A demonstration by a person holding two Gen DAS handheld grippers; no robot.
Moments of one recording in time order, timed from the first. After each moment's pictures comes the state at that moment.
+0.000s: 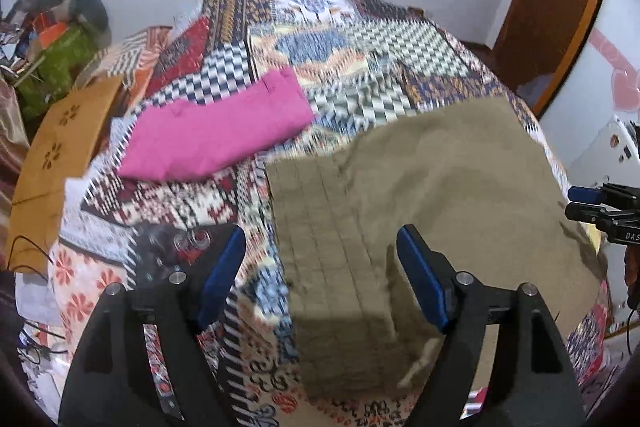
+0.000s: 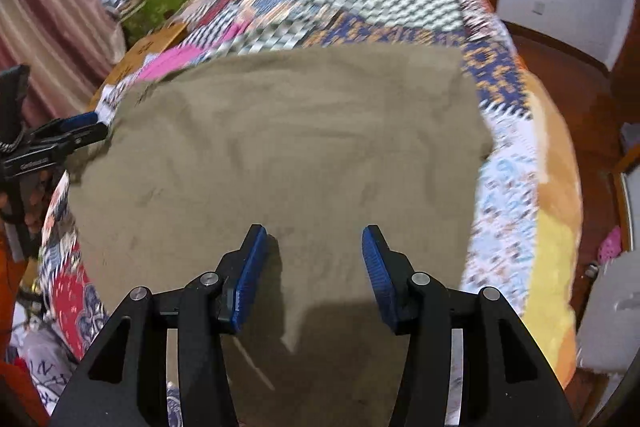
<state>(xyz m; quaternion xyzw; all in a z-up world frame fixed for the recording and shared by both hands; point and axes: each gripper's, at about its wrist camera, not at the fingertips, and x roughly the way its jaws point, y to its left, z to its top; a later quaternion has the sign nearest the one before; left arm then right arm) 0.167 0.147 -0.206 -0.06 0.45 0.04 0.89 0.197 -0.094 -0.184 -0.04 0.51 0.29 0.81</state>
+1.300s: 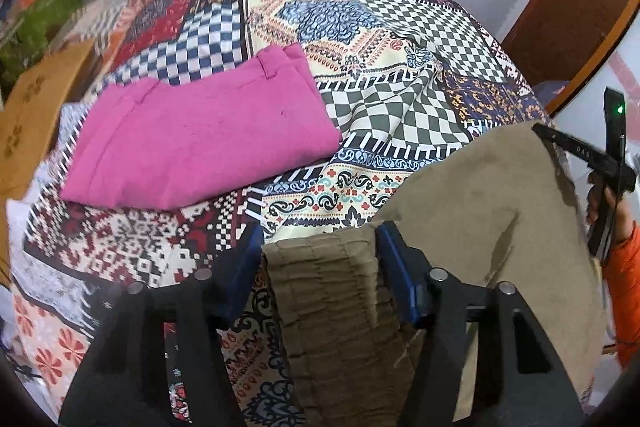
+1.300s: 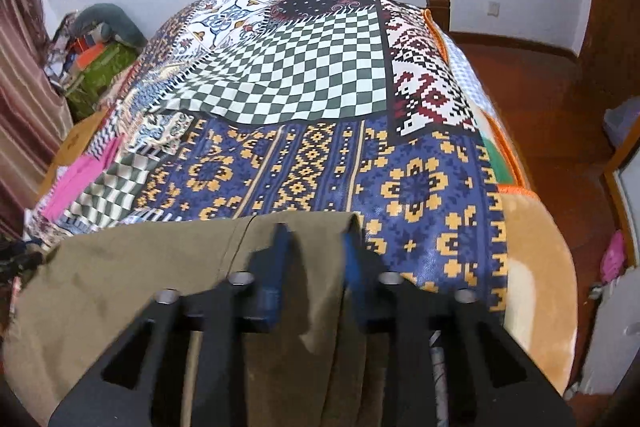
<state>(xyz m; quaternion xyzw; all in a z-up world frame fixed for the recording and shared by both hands) 0.256 0.180 -0.257 -0.10 0.51 0.03 0.85 0.368 -0.107 -0.225 -0.01 0.47 0.23 0.85</state>
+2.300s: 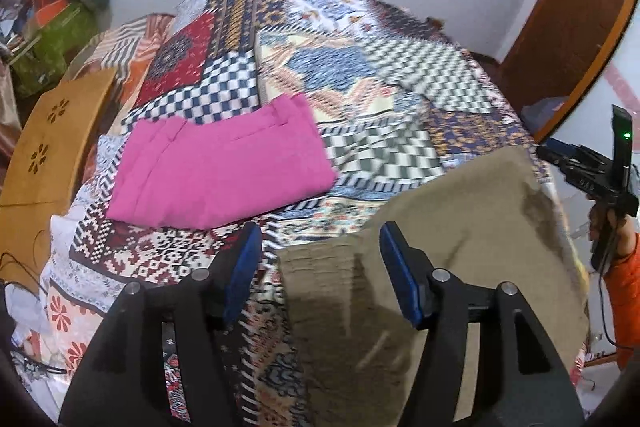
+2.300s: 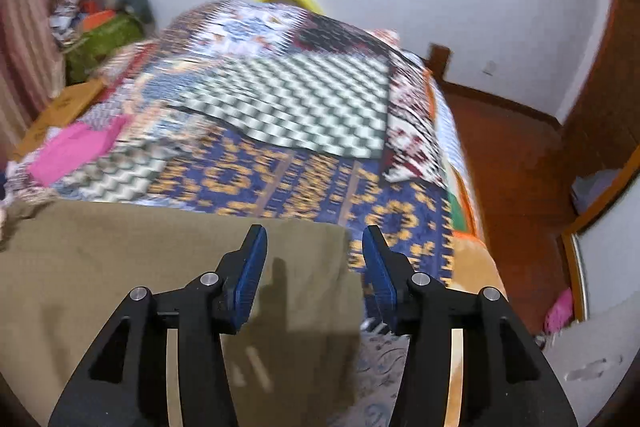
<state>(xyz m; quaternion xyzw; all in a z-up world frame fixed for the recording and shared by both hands) 0.234 0.180 -0.197 -0.11 0.47 0.03 0.88 0.330 -0.085 -0.171 -0.11 0.41 0.25 0.87</state>
